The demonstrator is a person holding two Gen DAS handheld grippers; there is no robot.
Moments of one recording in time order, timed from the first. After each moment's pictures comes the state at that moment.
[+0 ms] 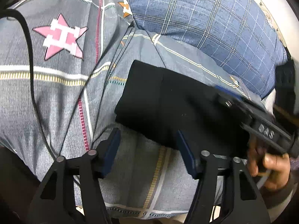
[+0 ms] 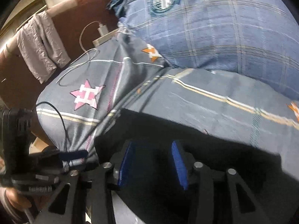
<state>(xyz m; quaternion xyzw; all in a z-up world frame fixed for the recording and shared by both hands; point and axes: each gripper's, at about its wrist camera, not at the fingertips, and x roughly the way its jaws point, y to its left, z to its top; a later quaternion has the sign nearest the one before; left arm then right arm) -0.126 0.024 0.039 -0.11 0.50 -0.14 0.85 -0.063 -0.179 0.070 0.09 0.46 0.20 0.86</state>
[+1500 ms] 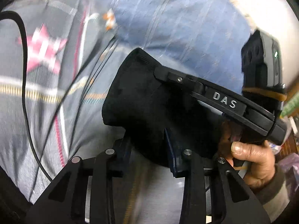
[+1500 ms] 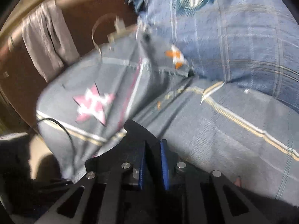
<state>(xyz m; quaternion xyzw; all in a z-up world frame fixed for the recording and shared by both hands) -0.113 0.008 0.057 -0.15 0.43 -0.21 0.86 -0.023 -0.155 0.081 0.12 0.42 0.25 0.86</state>
